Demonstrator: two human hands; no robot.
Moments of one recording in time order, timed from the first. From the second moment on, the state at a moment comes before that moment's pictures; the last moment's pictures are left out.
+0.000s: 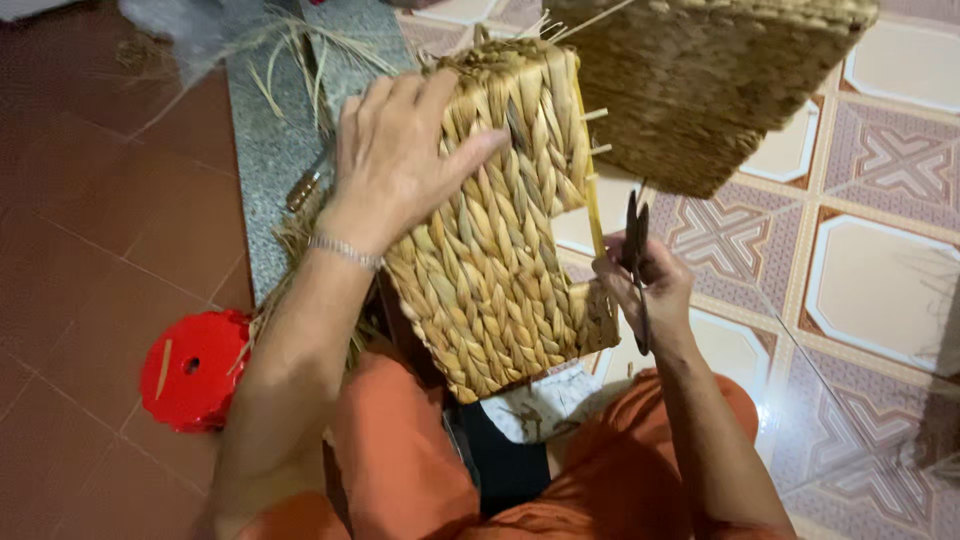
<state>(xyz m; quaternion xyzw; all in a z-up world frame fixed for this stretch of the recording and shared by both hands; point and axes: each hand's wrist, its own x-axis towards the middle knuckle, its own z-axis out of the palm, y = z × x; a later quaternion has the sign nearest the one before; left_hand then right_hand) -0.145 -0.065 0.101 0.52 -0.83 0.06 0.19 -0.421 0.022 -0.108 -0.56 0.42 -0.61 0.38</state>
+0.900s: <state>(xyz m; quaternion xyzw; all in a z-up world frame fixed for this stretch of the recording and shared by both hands) -0.164 0.085 -0.039 0.39 -0.84 0.27 0.26 -0.408 0.136 -0.166 -0.31 0.41 -0.70 0.48</state>
